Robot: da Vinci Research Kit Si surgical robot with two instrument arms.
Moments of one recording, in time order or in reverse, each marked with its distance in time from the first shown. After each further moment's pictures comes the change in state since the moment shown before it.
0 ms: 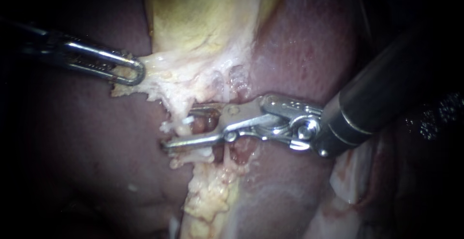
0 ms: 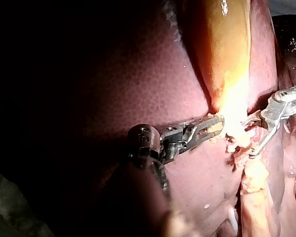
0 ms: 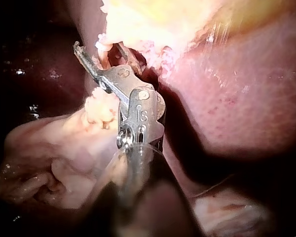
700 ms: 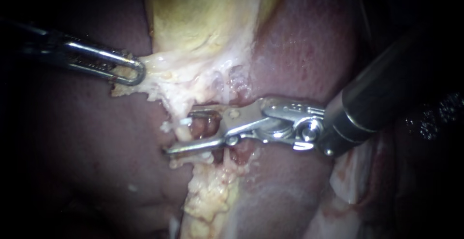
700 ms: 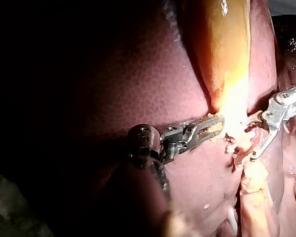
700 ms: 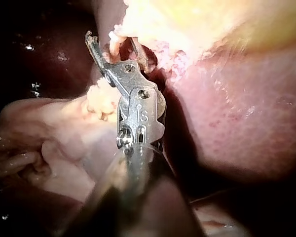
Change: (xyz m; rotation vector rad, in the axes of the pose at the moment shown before) right arm 0.000 -0.001 0.001 -0.013 0.006 -0.182; left arm 0.000 0.000 0.000 0.000 0.000 0.000
